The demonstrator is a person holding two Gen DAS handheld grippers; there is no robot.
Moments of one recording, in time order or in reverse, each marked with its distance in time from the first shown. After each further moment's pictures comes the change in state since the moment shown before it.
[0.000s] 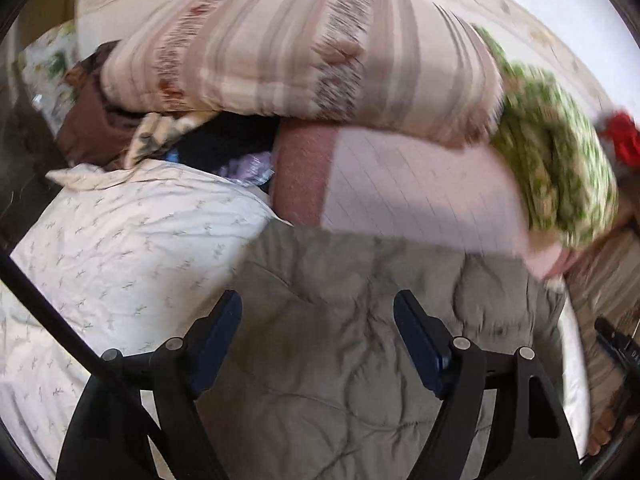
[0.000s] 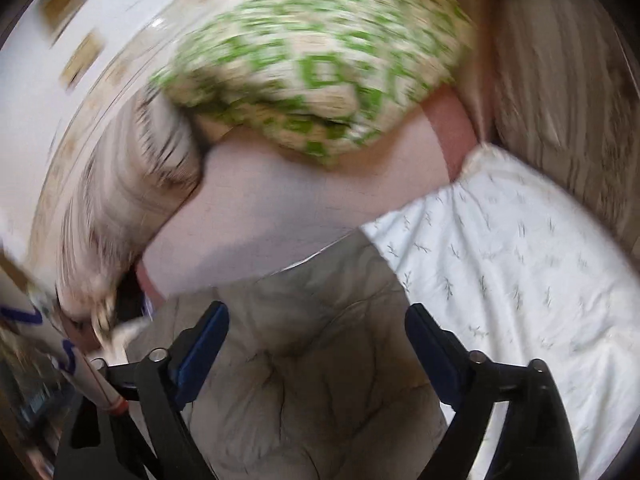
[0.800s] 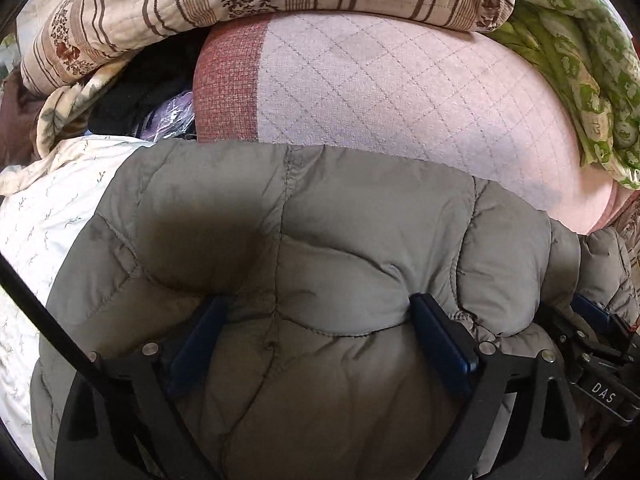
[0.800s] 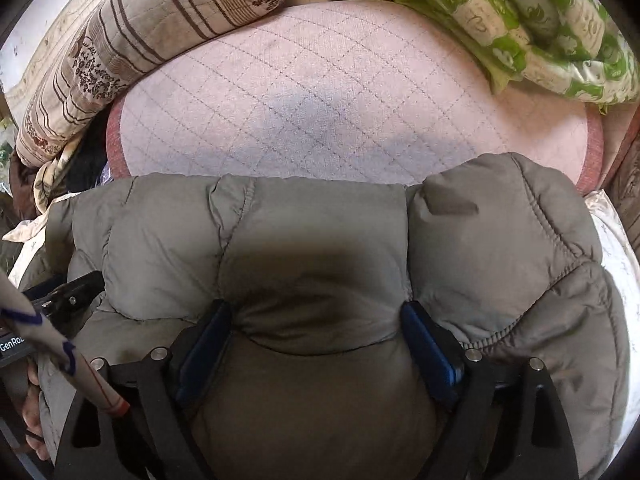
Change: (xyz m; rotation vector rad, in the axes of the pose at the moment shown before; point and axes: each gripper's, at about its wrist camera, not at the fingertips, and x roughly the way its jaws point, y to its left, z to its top) left arm 0.165 -0.056 -0.023 0.082 0.102 0.025; right arm 0.191 0.075 -0.060 -0.364 0.169 -0.044
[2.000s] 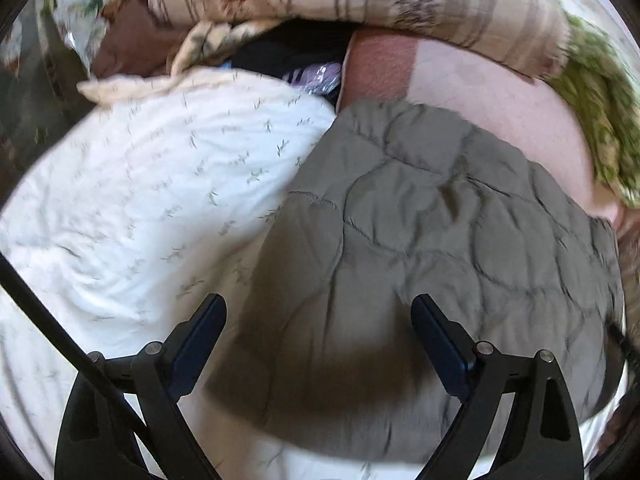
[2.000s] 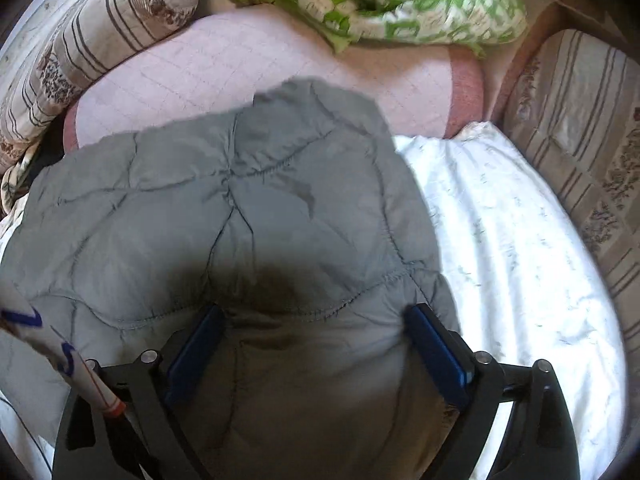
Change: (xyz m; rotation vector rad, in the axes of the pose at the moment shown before) left arm -0.125 0.129 -0.089 -0.160 0.019 0.097; right arm -0.099 -0.059 -0.084 0.112 0.004 -0.227
